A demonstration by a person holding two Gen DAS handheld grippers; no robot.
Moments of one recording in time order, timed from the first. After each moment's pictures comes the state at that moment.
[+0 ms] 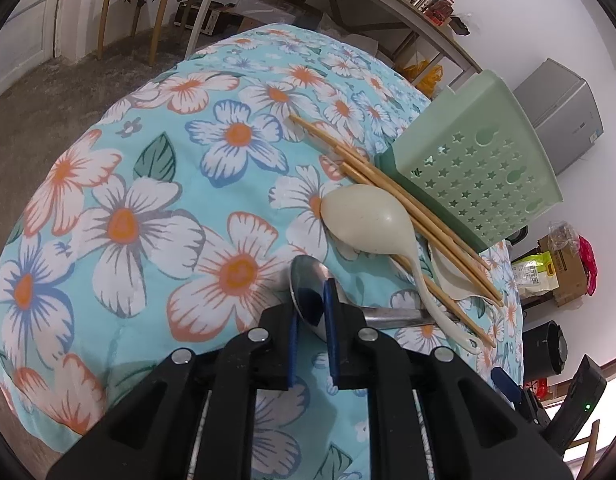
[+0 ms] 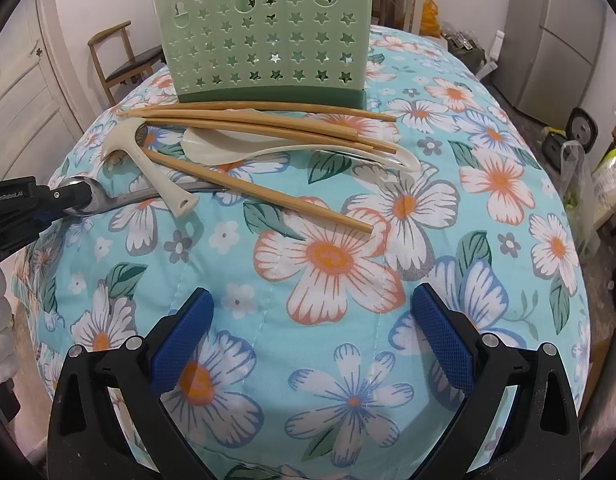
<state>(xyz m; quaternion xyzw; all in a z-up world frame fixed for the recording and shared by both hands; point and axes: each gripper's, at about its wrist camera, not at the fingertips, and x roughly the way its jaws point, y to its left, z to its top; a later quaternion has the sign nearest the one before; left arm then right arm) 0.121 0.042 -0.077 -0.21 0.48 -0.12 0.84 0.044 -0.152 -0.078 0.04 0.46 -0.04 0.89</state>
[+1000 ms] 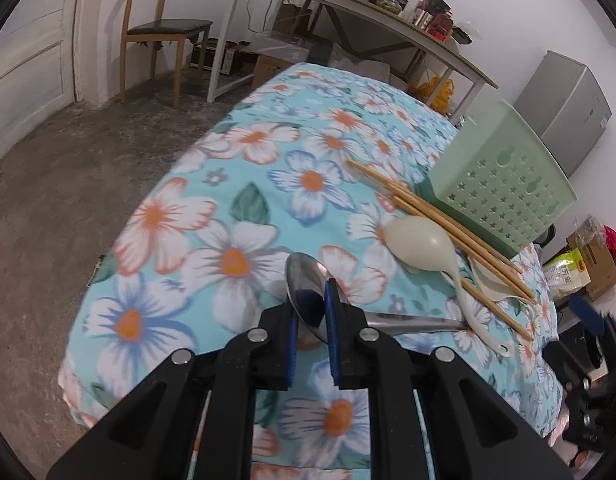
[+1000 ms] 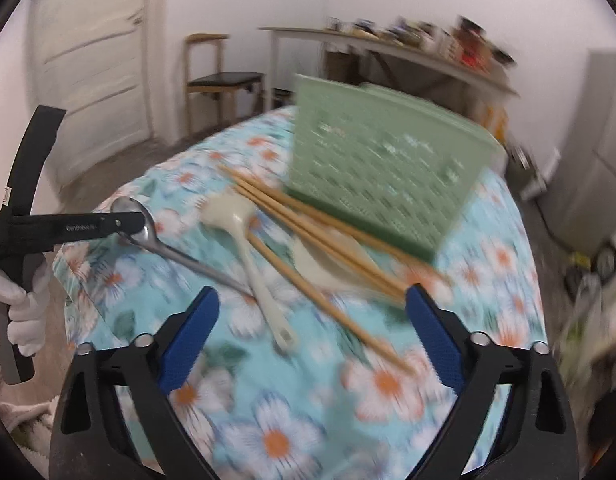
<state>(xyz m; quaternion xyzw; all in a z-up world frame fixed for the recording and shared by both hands) 0.103 0.082 -0.062 -0.15 0.43 -0.07 0.89 0.062 -0.082 -0.012 -0.11 0.34 0.08 0.93</state>
